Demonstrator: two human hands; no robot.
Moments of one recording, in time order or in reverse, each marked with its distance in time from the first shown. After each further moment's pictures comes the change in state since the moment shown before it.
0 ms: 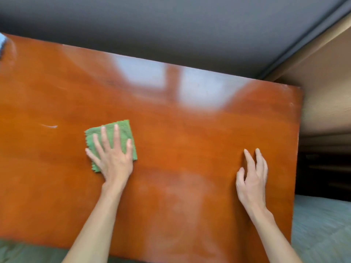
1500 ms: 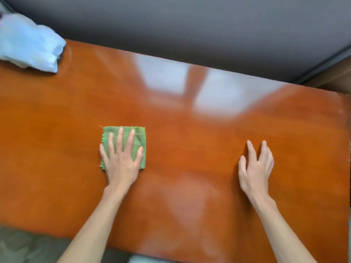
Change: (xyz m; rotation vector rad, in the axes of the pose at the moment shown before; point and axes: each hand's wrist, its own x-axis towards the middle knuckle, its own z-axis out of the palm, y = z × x) left_hand 0.063 -0.154 -0.037 0.071 -0.027 0.230; right_hand -0.014 -0.127 0.098 -0.198 0.071 -0.067
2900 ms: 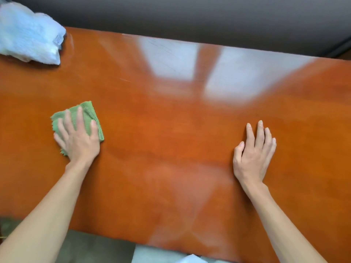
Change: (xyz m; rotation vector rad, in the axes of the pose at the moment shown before) left_hand 0.069 -0.106 -0.037 -0.031 0.082 -0.296; right_hand -0.005 -0.050 0.036 -0.109 0.177 -0.075
